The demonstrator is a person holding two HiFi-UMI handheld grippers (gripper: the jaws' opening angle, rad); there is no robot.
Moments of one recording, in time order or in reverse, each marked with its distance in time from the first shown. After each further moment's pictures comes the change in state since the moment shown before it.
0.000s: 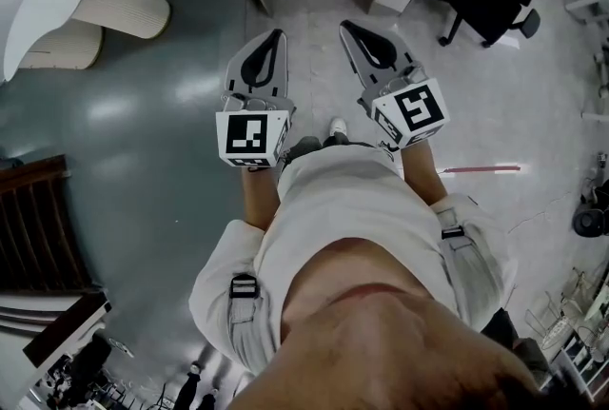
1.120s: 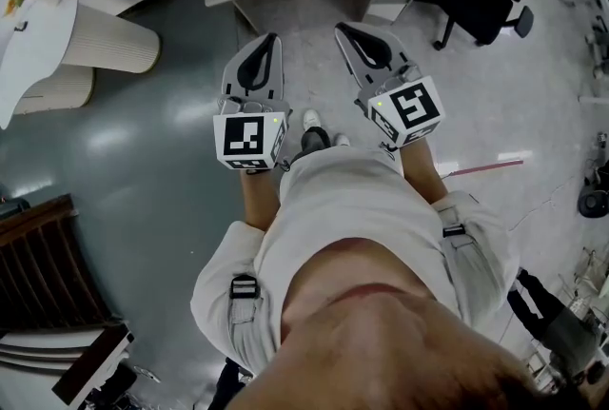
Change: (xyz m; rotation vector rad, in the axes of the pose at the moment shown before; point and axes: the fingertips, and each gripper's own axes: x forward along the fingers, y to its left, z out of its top) left arm 0.088 0.066 -0.010 -0.014 -0.001 -0.082; right arm 0.085 -0.057 -0.009 -0.011 0.027 -0.083
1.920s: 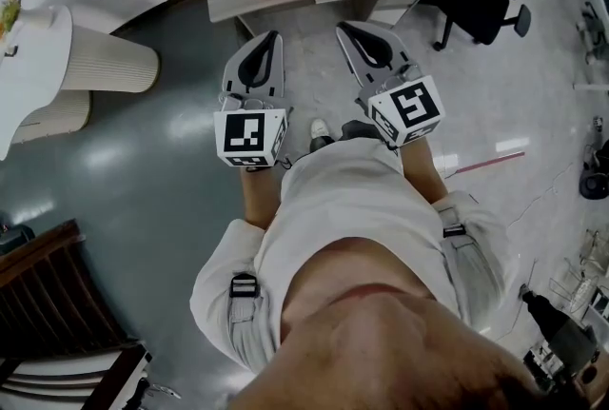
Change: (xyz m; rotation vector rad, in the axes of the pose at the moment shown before) left arm 0.035 0.090 -0.007 -0.021 -0.008 -0.079; right arm 0.091 0.003 0.003 -0.018 0.029 -0.081
